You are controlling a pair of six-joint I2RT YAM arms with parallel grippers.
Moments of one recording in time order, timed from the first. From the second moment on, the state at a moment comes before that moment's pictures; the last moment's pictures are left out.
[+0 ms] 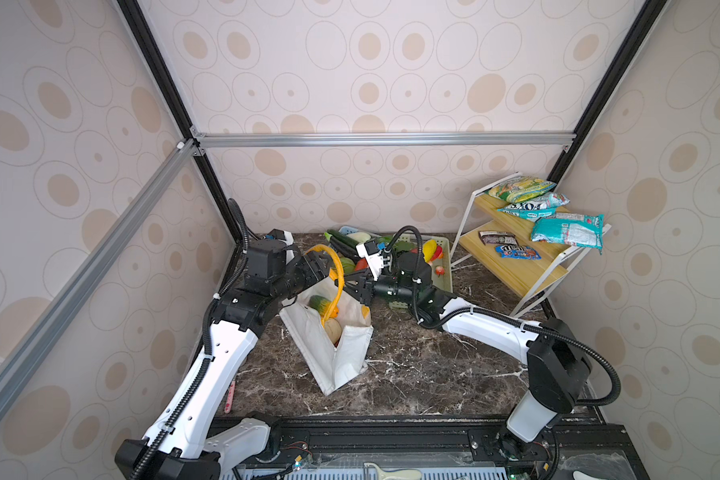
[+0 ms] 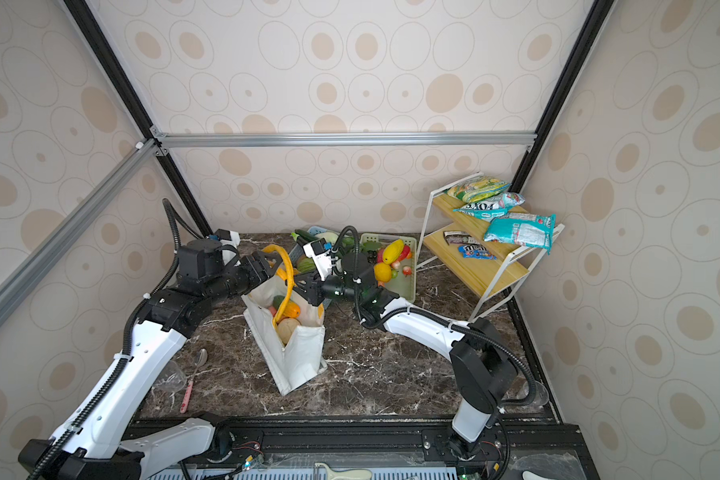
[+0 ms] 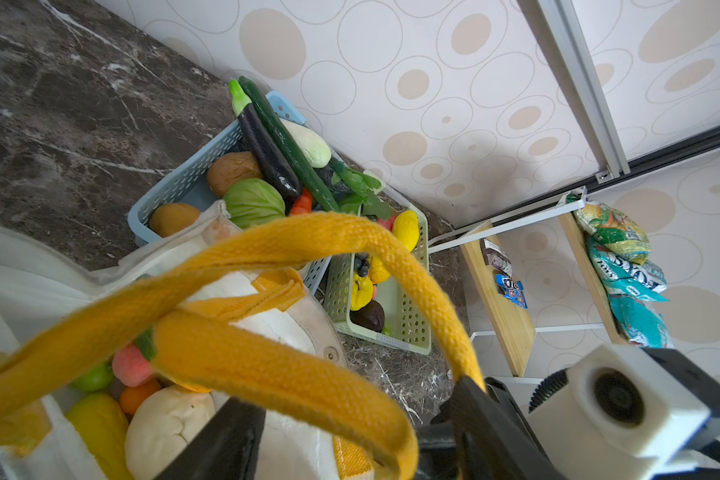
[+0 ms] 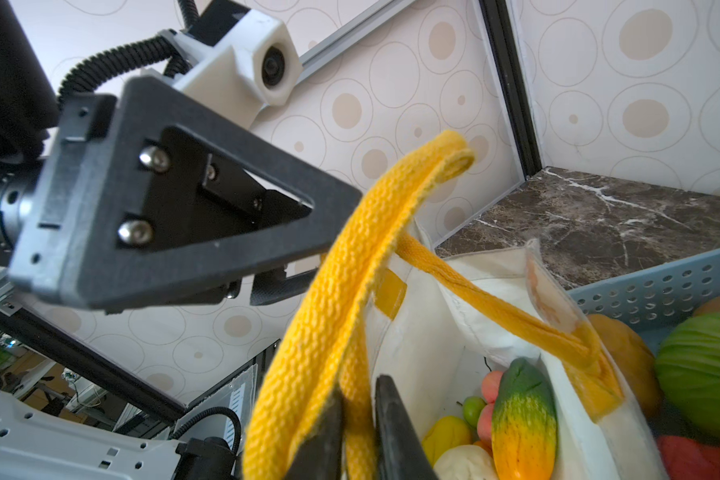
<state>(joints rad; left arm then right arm) -0.29 1.12 1.24 -0.60 0.19 -0.77 0.79 1.68 1.23 0.39 -0.57 0.47</state>
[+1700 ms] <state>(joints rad) -0.28 1.22 1.33 -0.64 0.39 -0.55 0.62 1.87 1.54 -0.12 -1.11 -0.08</state>
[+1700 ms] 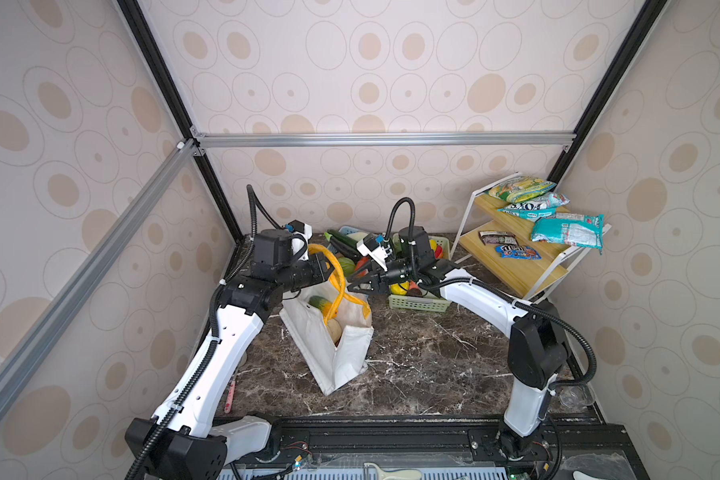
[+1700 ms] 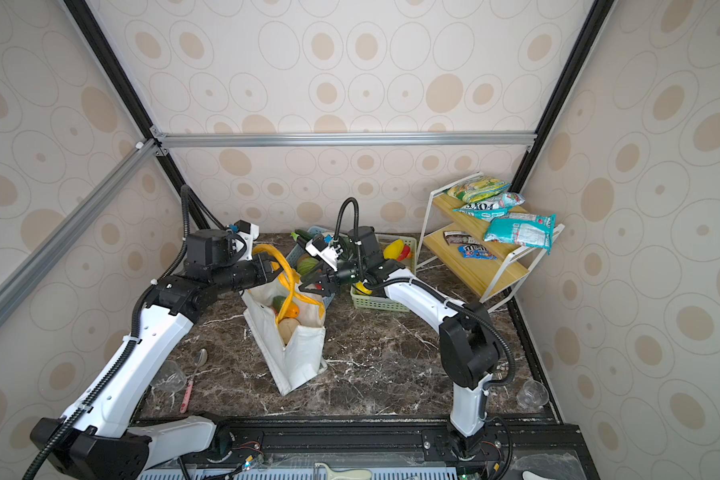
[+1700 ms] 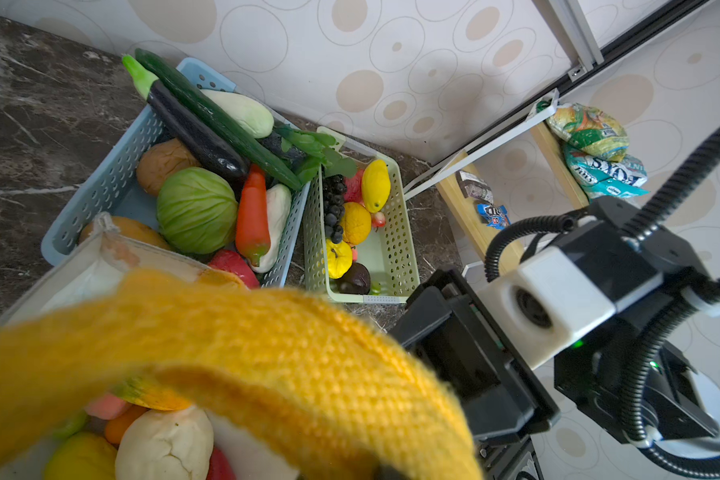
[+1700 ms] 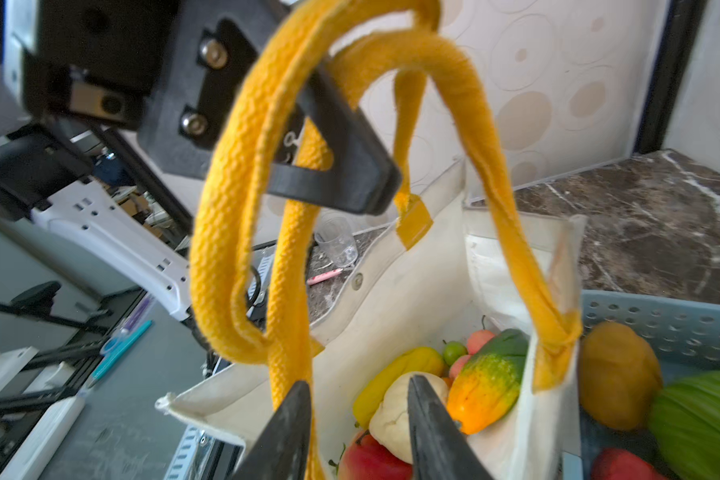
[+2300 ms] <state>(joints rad) -0.28 1.22 1.33 -0.62 0.52 -0.53 0.65 2.09 1.92 -0.55 -1.23 -0.46</state>
